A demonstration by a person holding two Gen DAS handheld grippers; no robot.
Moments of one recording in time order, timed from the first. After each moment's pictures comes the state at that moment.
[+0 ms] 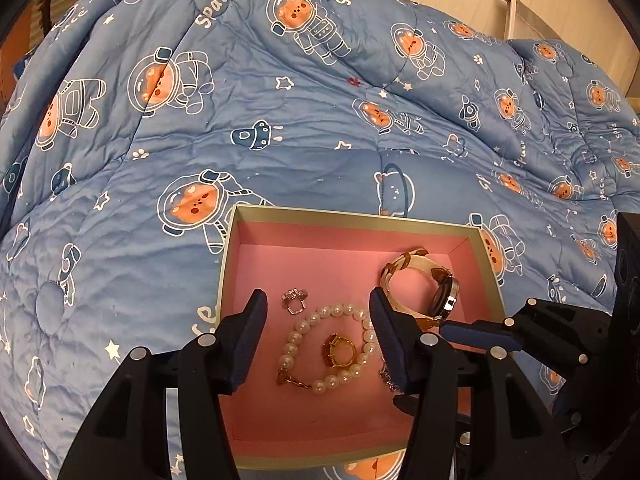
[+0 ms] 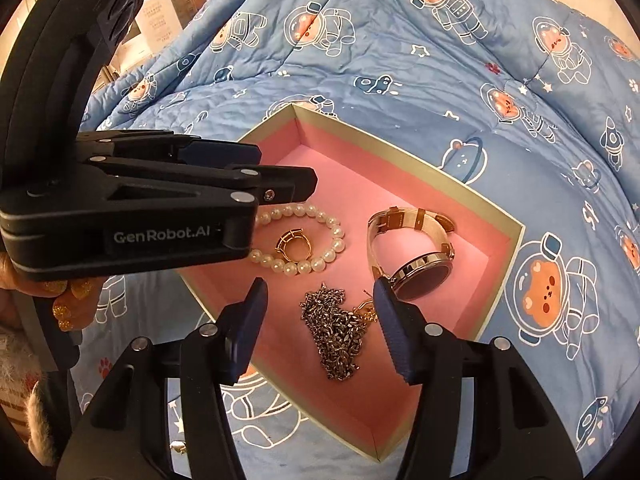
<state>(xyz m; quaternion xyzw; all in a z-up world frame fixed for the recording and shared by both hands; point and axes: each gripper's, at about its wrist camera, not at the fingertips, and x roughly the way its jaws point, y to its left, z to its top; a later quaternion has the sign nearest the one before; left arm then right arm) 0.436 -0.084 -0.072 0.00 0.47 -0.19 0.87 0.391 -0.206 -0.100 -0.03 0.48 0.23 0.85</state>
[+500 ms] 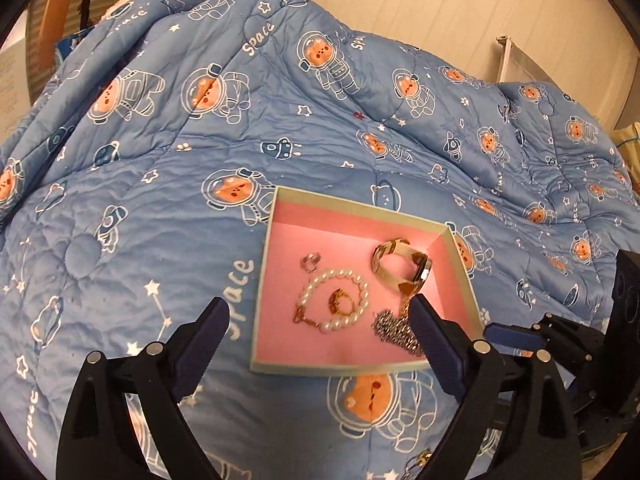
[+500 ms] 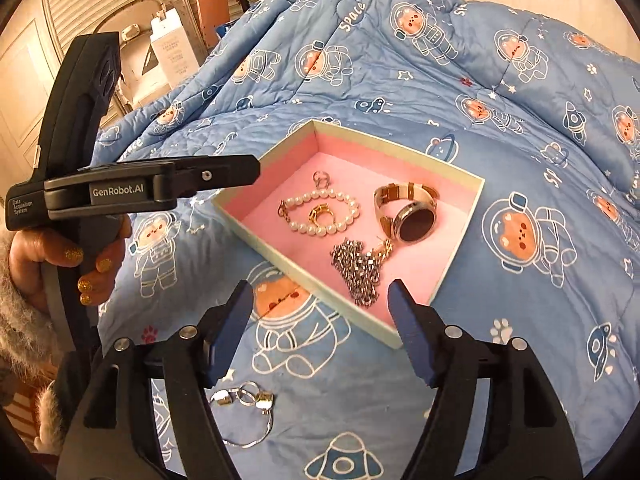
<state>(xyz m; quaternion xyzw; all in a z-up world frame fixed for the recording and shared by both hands) 0.366 -0.036 -0.055 -0.05 0.41 -0.18 0.89 0.309 -0.228 -0.077 0.00 0.43 0.22 0.87</state>
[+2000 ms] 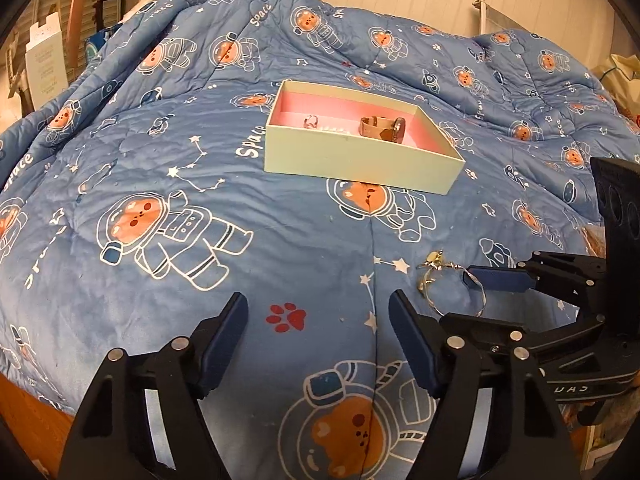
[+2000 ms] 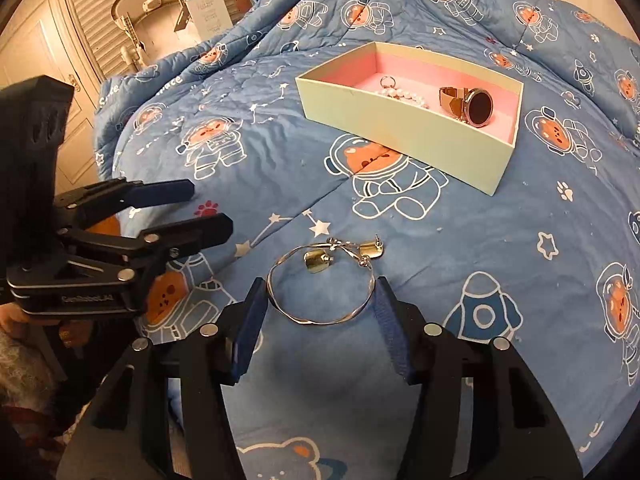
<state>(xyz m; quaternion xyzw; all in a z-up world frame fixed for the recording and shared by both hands) 0.210 -0.020 -0.109 0.01 0.41 -0.17 0.89 0.203 -0.194 -0.125 0.00 0.45 0.25 0.86</state>
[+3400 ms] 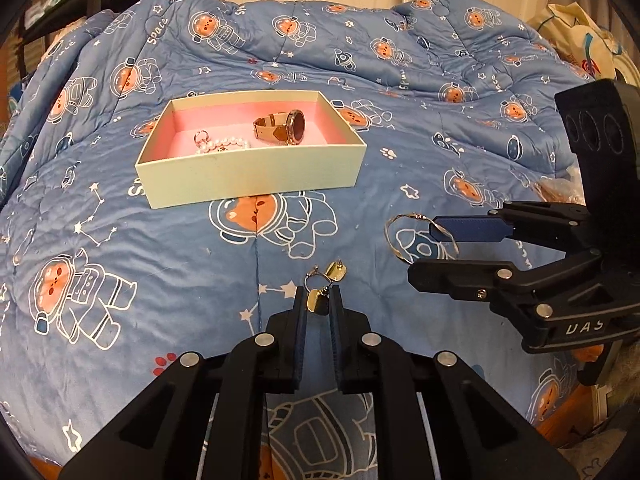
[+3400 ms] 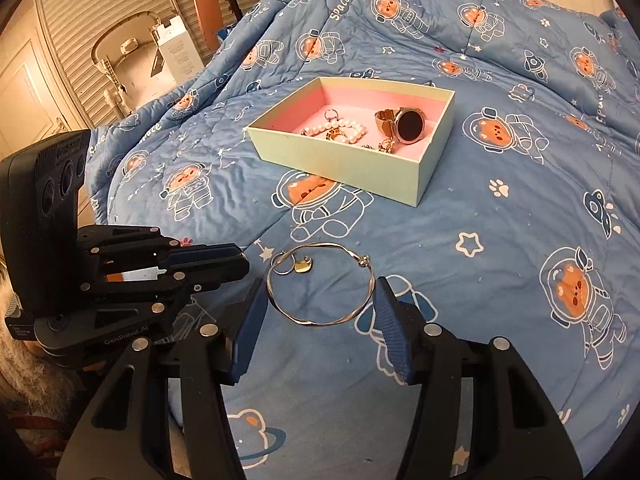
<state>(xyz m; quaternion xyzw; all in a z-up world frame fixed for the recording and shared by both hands) 0.215 -0.084 -0.098 0.06 0.41 -0.28 0.87 0.204 -0.247 -0.103 0.05 0.42 0.21 0.88</state>
